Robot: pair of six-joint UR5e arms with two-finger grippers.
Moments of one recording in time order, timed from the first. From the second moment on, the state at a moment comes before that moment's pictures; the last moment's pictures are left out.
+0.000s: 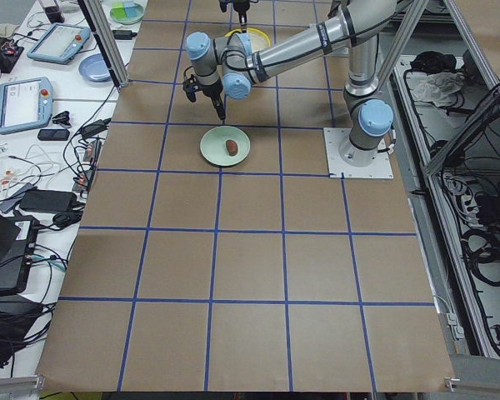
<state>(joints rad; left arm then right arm) -1.43 -1.90 -1.71 -1.30 1.50 -0.21 1.64 -1.42 1.93 -2.00 -1.67 -0.01</state>
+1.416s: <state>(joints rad) -1.36 -2.02 -1.74 -1.30 1.66 -0.08 1.64 -1.41 1.93 -2.10 -1.68 -0.19</state>
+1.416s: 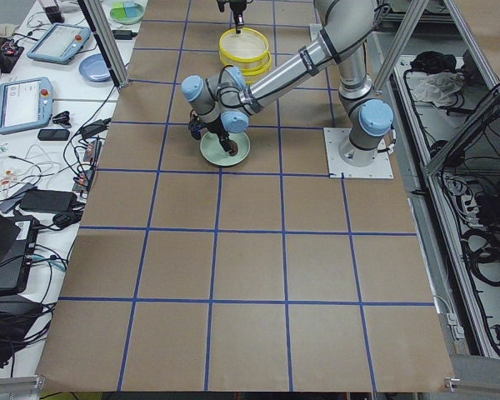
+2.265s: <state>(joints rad) -1.36 -2.06 -1.74 -1.25 1.65 -0.08 1.65 -1.40 1.94 -2.10 -1.68 -0.19</state>
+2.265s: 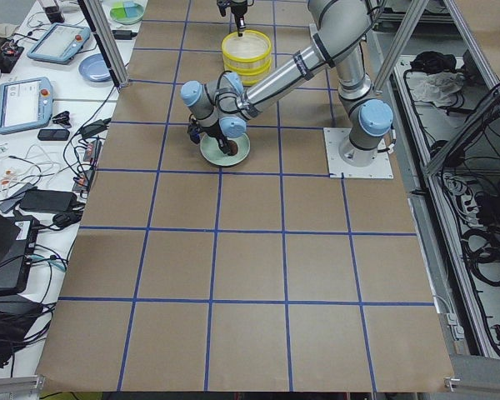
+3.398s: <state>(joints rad) -1.39 -1.90 -1.65 -1.33 1.60 -0.07 1.65 -1.41 1.94 -2.09 -1.68 -0.22</state>
